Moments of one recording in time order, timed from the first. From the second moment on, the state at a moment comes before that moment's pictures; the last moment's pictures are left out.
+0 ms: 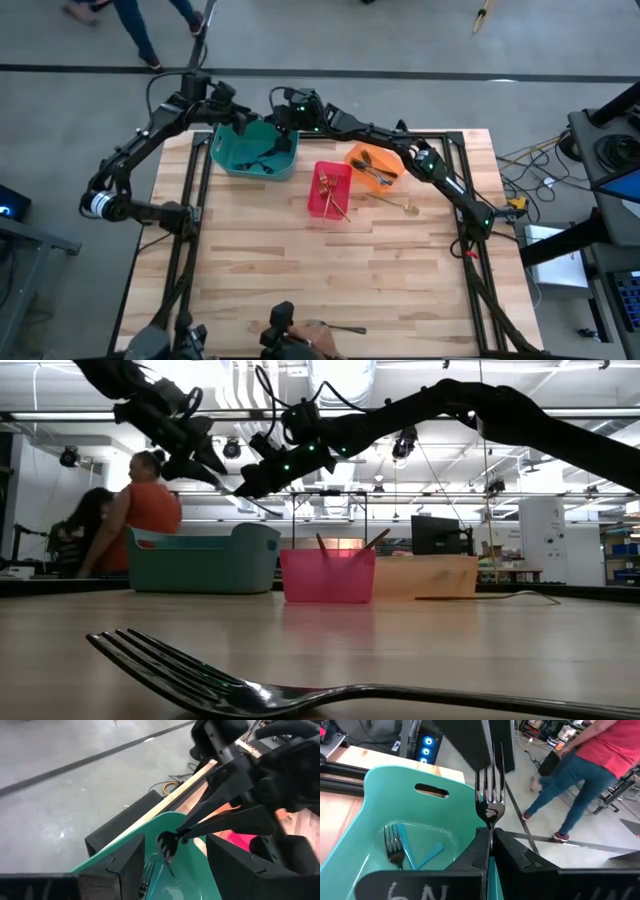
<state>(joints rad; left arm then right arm) 1.15 1.27 1.07 -0.45 0.51 0.08 -0.47 2.48 2.33 -0.12 -0.15 -0.46</state>
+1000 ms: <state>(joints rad) 1.15 1.28 1.07 -0.47 0.45 -0.09 -0.47 2.47 2.33 -0.13 -0.16 -0.41</state>
